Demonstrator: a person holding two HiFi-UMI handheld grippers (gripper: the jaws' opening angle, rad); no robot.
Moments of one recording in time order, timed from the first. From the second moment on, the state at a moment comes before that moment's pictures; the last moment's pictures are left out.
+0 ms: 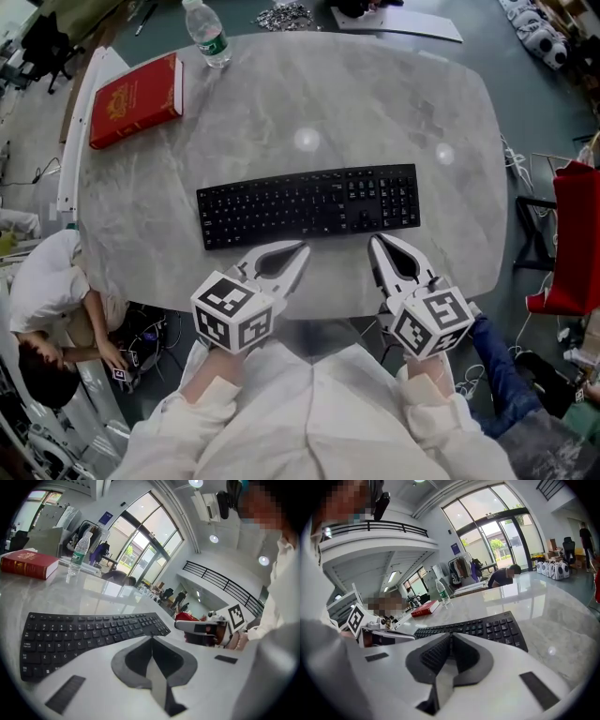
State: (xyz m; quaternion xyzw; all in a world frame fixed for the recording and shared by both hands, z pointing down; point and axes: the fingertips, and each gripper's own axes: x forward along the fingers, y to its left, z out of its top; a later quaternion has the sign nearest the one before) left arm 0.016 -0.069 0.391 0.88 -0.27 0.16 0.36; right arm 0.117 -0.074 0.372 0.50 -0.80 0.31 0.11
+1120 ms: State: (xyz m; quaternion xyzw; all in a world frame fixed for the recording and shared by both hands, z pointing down) left arm -0.004 -0.086 0.430 0.85 -0.31 0.17 0.39; right arm 0.195 -0.113 0.406 0.56 -0.75 0.30 0.16
